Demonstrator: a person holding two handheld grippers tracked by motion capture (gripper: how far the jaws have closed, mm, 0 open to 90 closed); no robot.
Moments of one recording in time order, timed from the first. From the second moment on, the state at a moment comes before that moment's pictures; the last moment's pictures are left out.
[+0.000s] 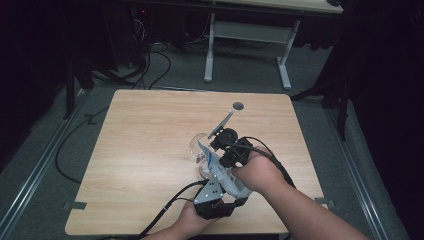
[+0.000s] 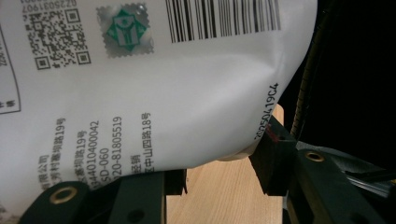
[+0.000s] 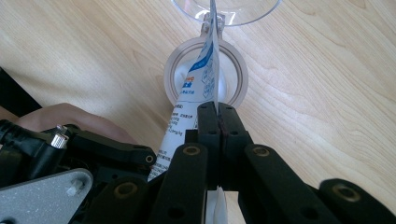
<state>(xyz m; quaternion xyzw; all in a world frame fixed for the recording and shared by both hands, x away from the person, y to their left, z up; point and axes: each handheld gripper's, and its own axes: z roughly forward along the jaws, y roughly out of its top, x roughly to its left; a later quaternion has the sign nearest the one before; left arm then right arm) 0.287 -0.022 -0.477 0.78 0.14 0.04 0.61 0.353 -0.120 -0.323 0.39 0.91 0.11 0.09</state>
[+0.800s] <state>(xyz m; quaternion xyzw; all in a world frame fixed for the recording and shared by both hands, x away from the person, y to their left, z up) 0.285 -0.023 -0.475 0.78 0.14 0.03 0.61 0.351 -0.123 -0.320 0.40 0.90 0.11 0.09</state>
